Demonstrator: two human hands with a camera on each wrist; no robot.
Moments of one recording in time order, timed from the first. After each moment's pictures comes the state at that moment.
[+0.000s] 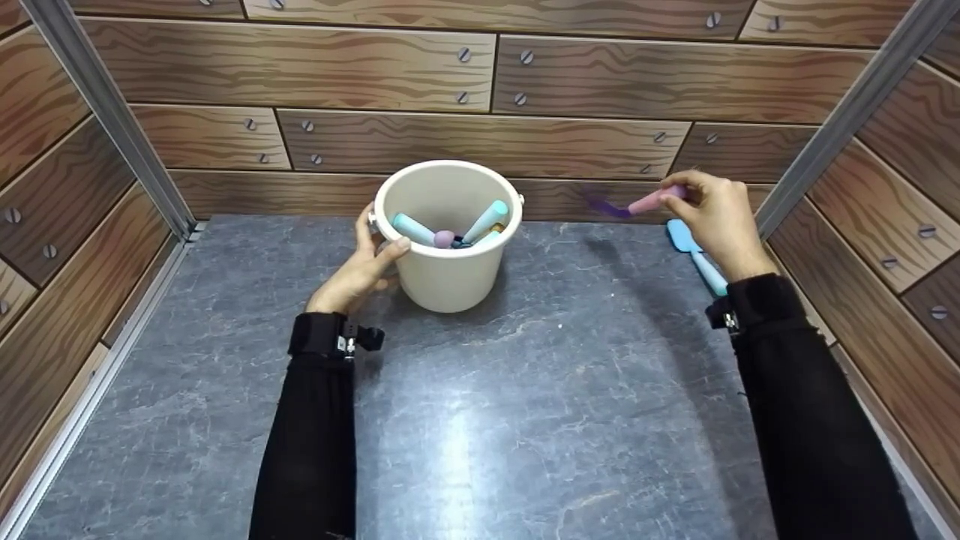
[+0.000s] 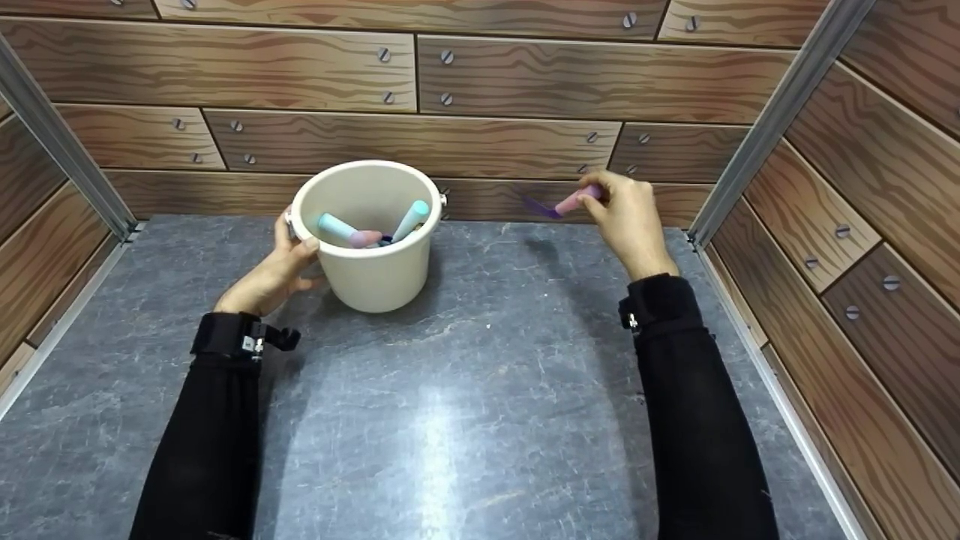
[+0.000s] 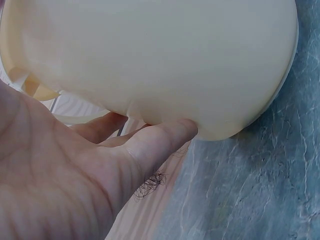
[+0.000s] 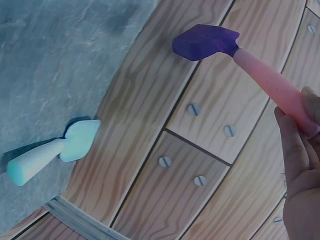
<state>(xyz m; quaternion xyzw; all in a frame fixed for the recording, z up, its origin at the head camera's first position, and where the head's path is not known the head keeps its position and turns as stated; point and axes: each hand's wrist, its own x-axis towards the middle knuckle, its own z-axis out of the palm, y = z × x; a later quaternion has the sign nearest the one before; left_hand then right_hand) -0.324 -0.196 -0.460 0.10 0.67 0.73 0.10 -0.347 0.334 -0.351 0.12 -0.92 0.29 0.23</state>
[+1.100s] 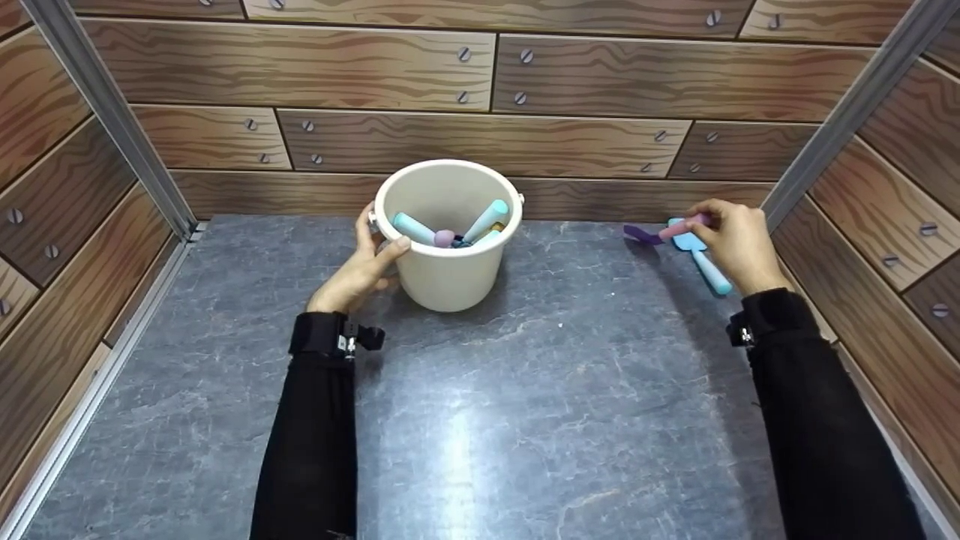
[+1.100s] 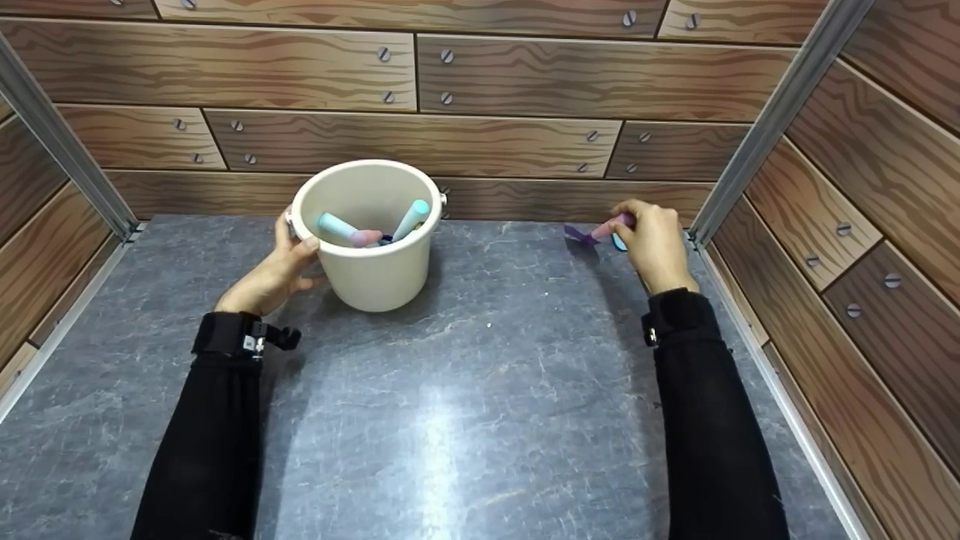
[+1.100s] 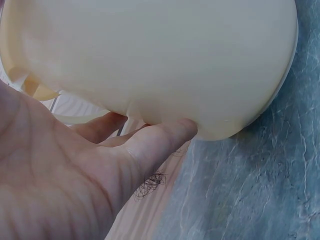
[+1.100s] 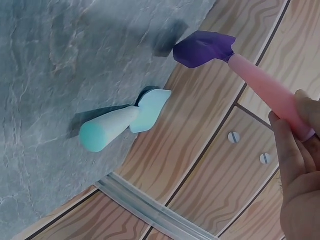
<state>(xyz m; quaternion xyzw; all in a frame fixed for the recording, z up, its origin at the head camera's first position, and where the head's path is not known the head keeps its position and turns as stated) -0.325 -0.195 -0.460 0.11 0.67 0.73 0.10 -0.346 0.385 -0.391 0.08 -0.95 0.26 0.18</state>
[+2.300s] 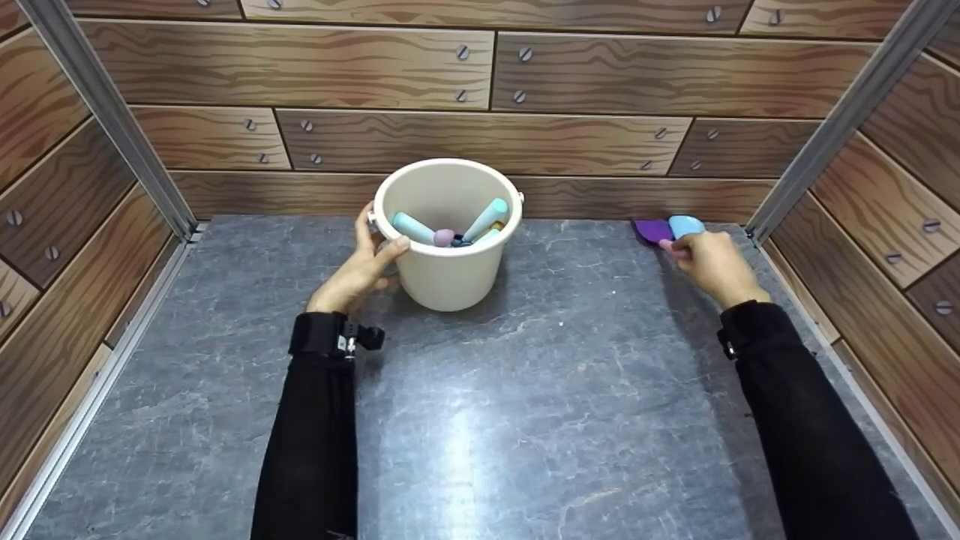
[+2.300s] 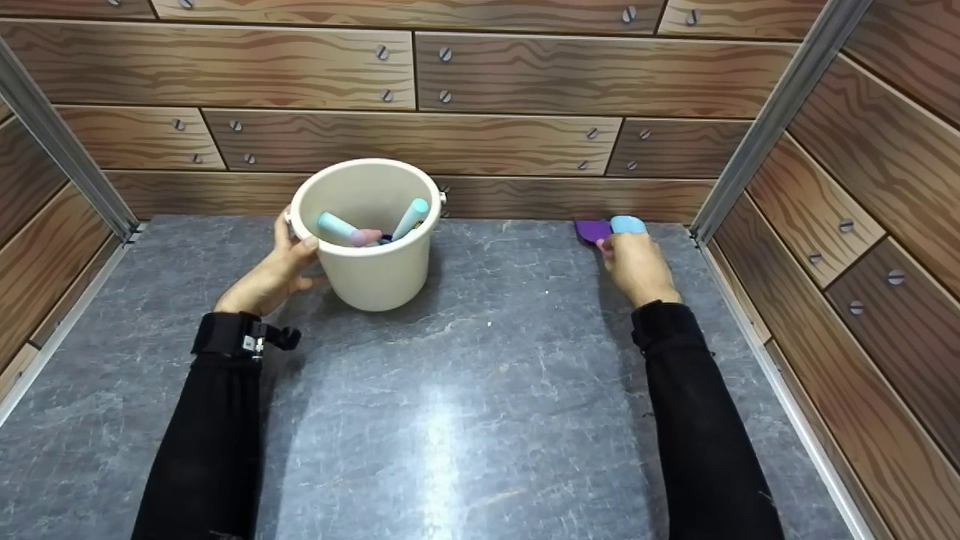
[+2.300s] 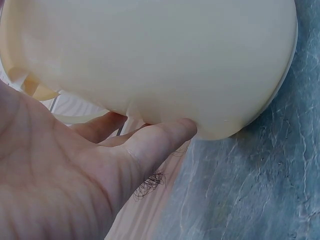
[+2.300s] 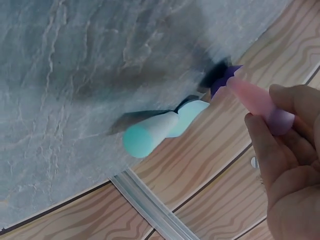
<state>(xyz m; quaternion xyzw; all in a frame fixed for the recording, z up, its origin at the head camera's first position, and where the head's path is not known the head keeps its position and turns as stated) -0.324 -0.197 -0.461 0.10 0.68 0.72 0.10 -0.356 0.381 -0.436 0.14 -0.97 0.15 0.14</state>
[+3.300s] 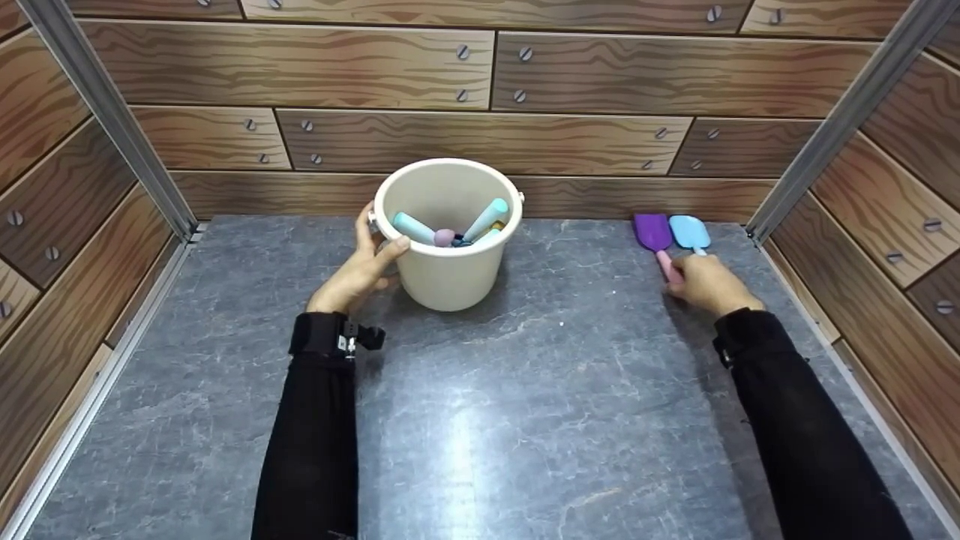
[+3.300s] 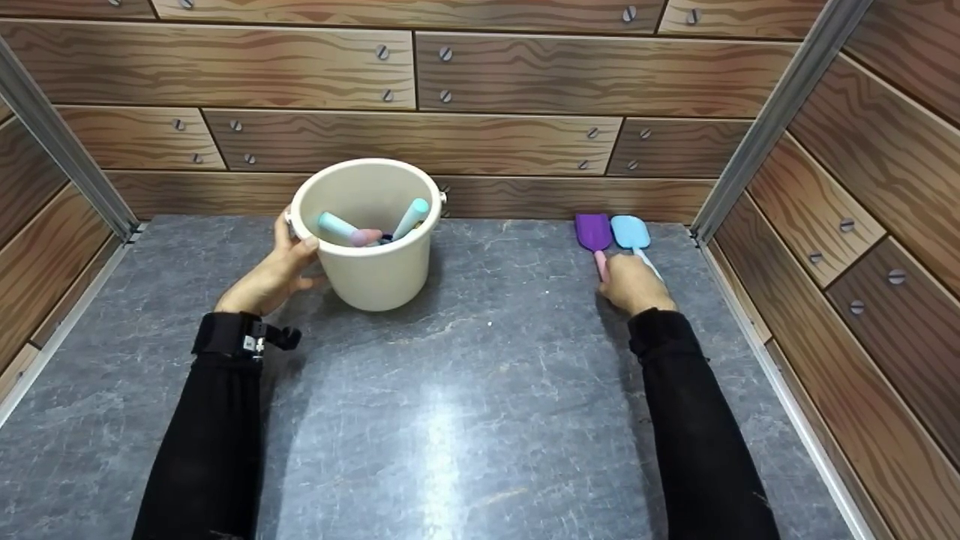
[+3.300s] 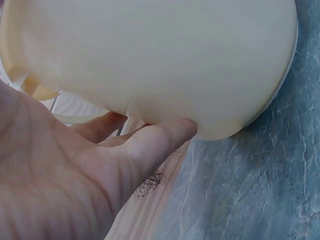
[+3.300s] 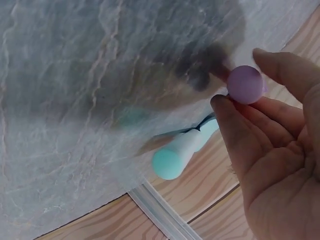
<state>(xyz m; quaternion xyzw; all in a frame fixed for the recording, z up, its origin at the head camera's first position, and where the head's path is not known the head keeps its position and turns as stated) -0.323 -0.195 -0.460 0.10 0.67 0.73 0.10 -0.351 0.387 -0.456 0.13 -0.98 0.13 0.01</state>
